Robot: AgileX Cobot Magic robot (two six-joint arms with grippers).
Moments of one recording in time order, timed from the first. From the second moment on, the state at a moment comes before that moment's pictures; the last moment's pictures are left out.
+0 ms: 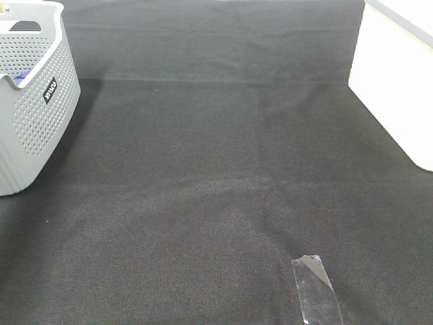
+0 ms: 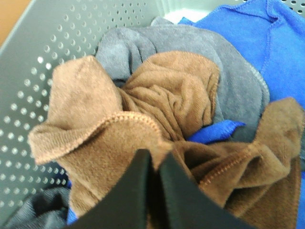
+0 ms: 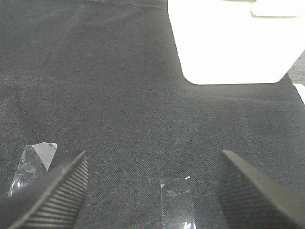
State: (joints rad) left arm 0.03 1.89 -1.36 0.79 0.59 -0.87; right arm 0.06 0.00 -0.50 -0.07 1.07 -0.03
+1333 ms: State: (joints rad) left arm -0.27 1.33 -1.58 0.61 0.82 -0.49; right arm 0.06 0.00 -0.50 -0.07 1.07 -0.03
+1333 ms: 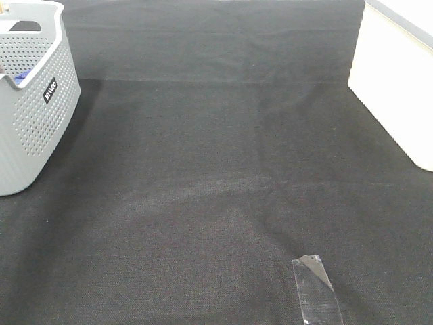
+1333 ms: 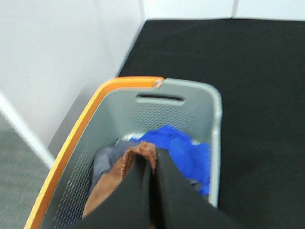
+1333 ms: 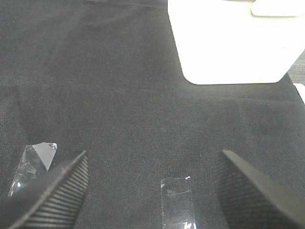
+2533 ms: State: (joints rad) left arm -0.81 1.45 -1.84 0.55 0.52 -0.21; right arm 0.06 1.11 -0.54 1.59 0.96 -1.83
